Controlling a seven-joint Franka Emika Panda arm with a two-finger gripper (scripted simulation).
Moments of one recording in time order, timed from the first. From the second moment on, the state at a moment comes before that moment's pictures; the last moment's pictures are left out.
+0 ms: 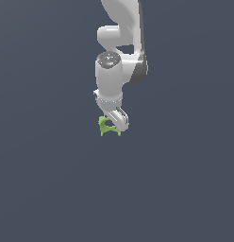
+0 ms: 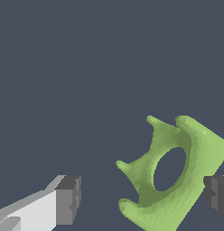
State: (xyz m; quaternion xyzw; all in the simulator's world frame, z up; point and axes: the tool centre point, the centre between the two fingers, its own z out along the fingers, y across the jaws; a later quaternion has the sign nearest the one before) arm -0.052 -0.024 0.158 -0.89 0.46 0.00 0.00
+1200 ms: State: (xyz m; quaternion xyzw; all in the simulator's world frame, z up) arm -0.090 -0.036 0.147 -0.73 0.69 0.00 0.00
